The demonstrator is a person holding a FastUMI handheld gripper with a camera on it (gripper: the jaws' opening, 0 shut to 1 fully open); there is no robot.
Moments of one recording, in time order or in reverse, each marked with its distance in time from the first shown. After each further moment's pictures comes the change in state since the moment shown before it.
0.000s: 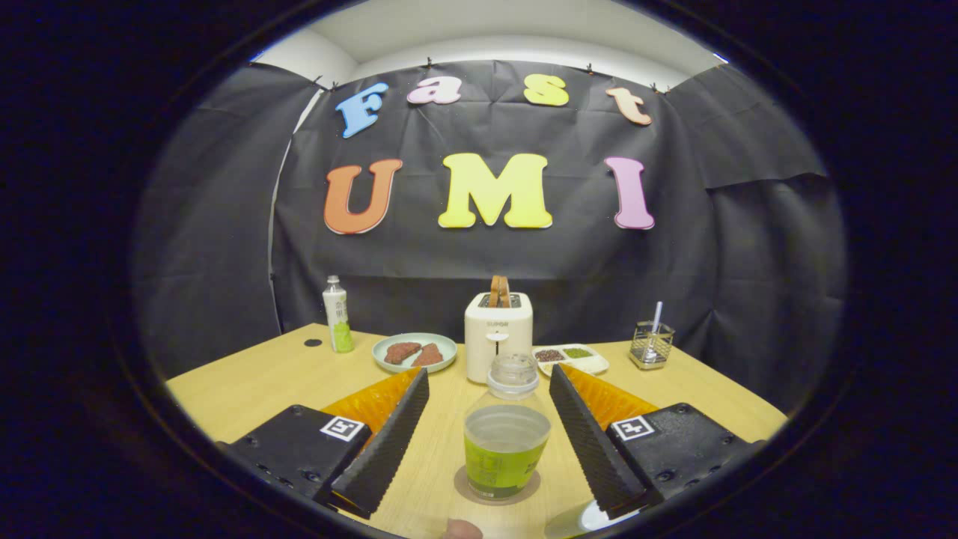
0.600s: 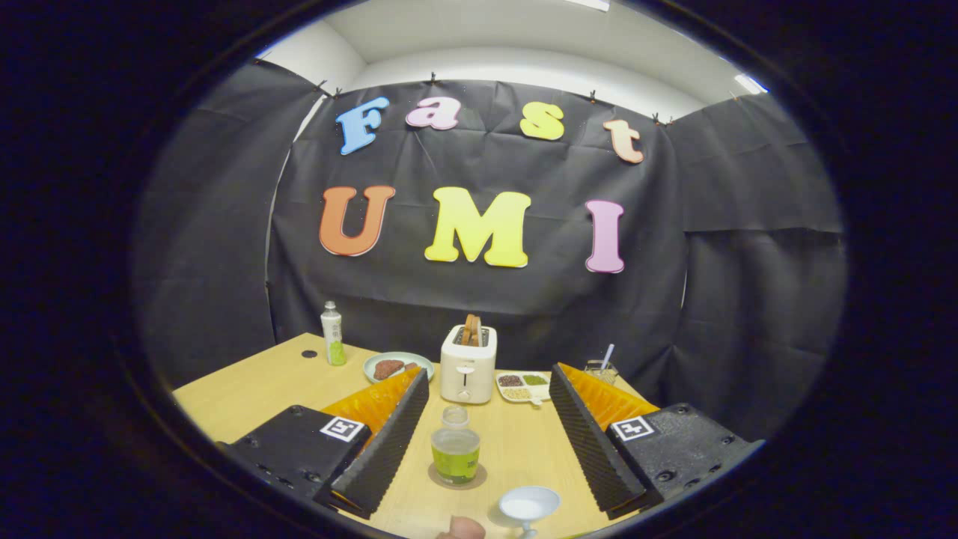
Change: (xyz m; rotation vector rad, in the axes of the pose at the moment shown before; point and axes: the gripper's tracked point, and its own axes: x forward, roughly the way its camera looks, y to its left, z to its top) arm -0.112 -0.032 0.093 -0.091 -0.009 -0.076
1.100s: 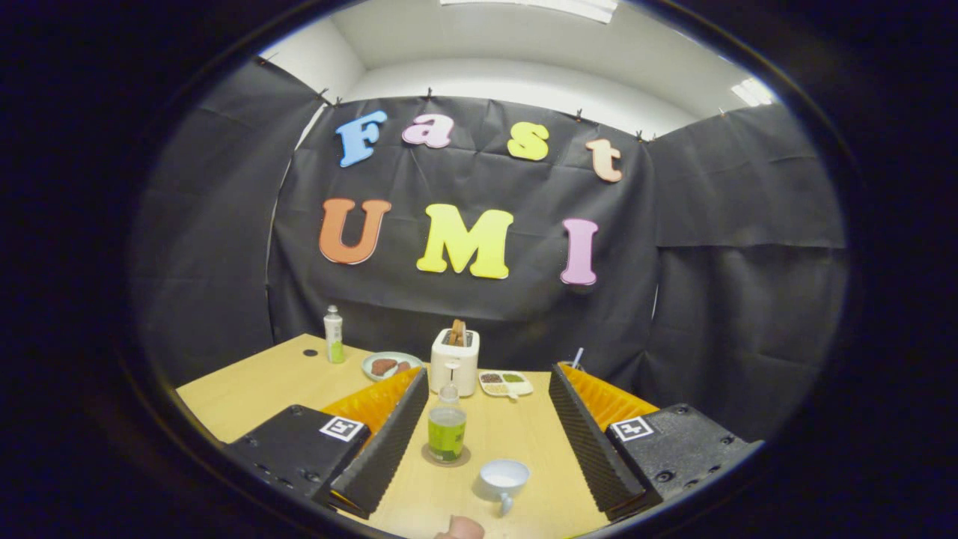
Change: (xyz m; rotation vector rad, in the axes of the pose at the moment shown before) arm -0.094 -0.004 -0.005 0.029 -0.024 -0.030
